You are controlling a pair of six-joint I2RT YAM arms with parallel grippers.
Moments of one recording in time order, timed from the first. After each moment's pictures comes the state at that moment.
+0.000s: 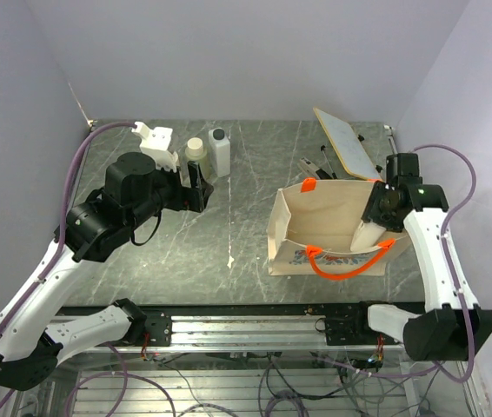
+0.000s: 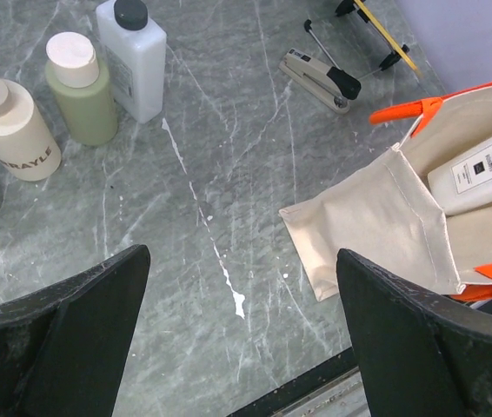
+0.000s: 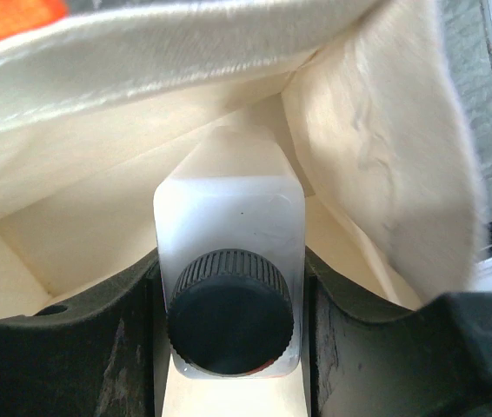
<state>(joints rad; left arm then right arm) -0.70 0.97 1.35 -0.73 -0.18 -0.35 -0.02 1.18 1.17 -1.10 0.20 0.34</state>
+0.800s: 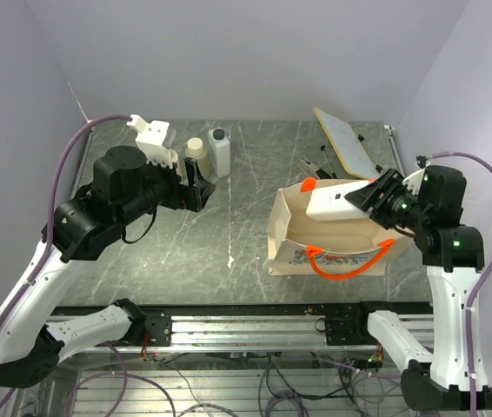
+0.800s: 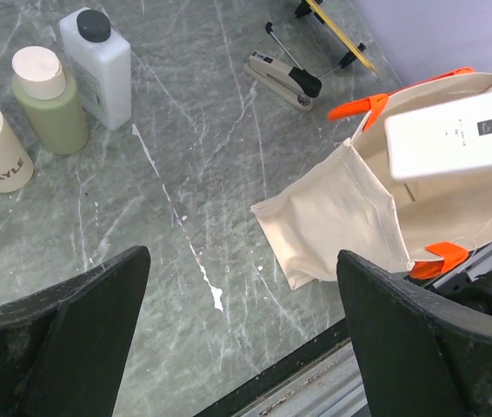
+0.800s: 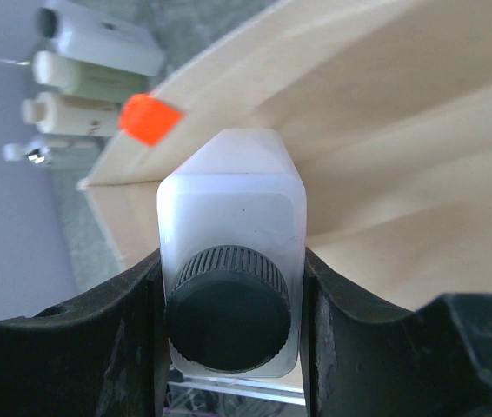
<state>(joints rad) -0.70 1.00 1.46 -0.80 -0.09 -0.35 -0.02 0.85 1.26 -1.03 -0.28 0.65</state>
